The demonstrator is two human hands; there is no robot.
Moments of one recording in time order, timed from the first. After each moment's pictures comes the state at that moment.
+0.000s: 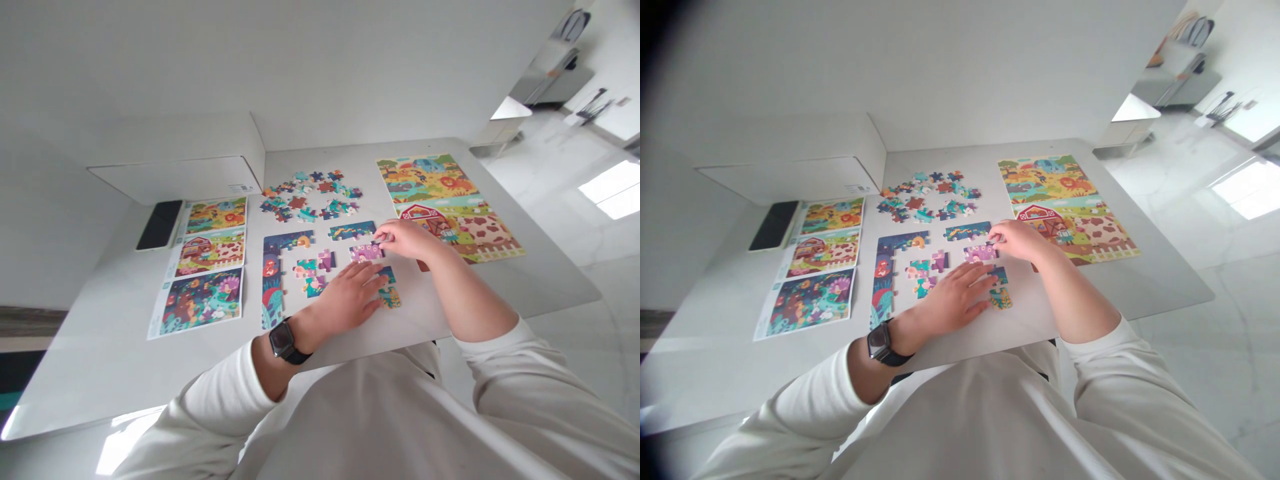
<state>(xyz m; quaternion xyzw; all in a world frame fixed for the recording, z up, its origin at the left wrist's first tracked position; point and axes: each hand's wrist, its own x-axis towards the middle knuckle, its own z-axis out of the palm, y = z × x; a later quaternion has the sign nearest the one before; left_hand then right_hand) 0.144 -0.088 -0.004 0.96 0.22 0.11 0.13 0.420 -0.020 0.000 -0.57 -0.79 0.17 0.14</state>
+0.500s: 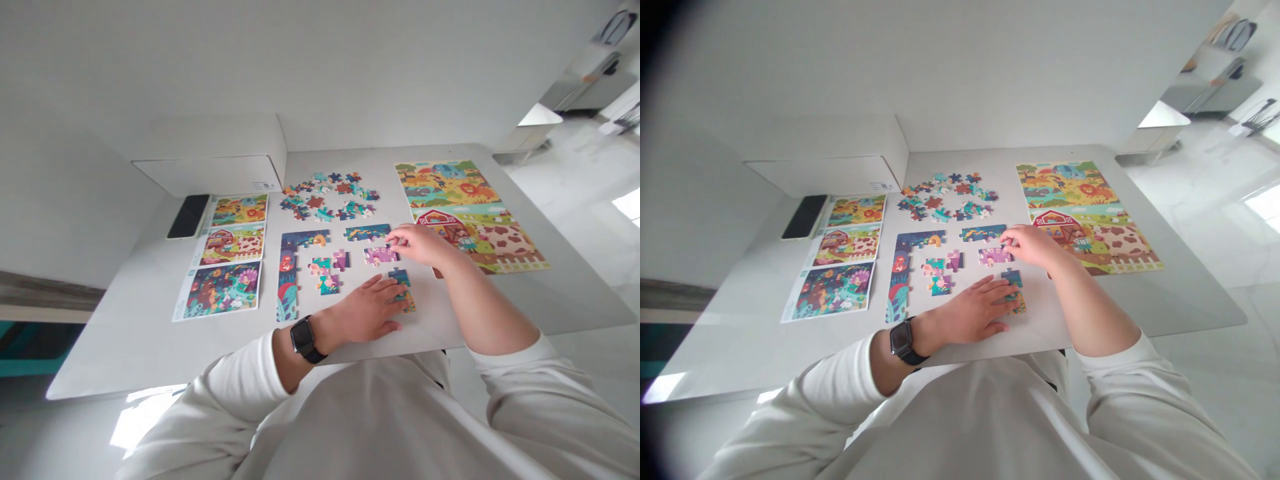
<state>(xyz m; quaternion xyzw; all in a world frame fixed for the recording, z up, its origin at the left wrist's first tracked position) 0.147 -0.101 -0.002 0.98 0.13 0.07 0.14 0.415 -0.021 -0.002 -0.55 -0.80 0.19 0.17</state>
